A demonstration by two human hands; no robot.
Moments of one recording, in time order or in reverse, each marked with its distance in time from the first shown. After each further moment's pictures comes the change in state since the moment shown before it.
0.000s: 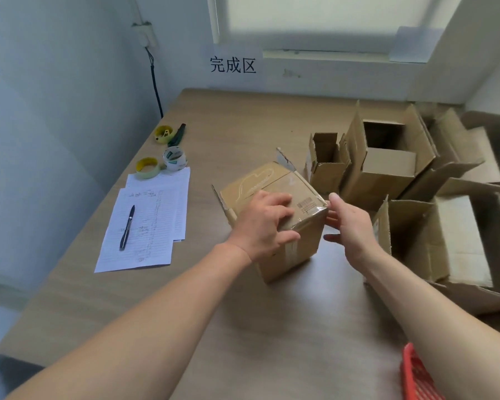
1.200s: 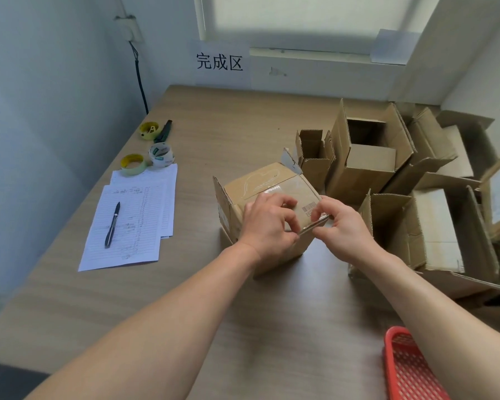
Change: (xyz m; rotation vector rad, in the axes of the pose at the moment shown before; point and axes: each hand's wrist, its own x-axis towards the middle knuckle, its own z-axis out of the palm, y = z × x) left_hand -0.001 0.037 0.012 -0.060 -0.114 -0.156; right_hand -0.023 -0.001 -0.024 -0.669 -0.120 -0.323
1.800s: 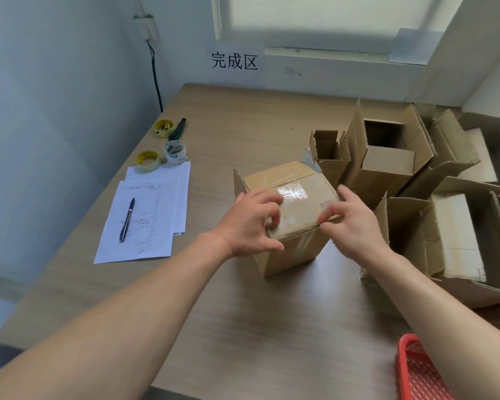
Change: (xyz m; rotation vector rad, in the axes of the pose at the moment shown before) left_hand -0.011 -0.052 -0.038 0.073 -0.097 0.194; right_hand 0.006 -0.013 0.006 -0.005 0.082 -0.009
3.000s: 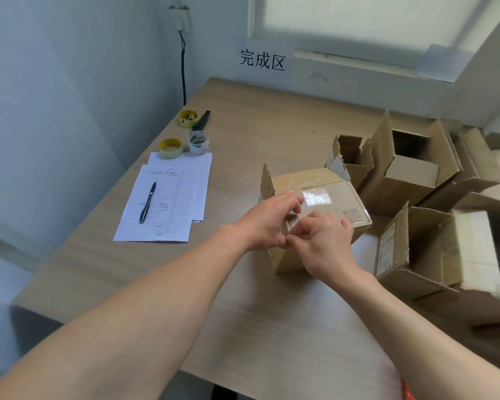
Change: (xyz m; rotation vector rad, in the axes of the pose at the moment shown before) left_hand -0.014 -0.015 0.008 -0.202 -0.060 -0.128; right_hand -0.035 -0.052 0.071 -0.309 0.054 -0.231
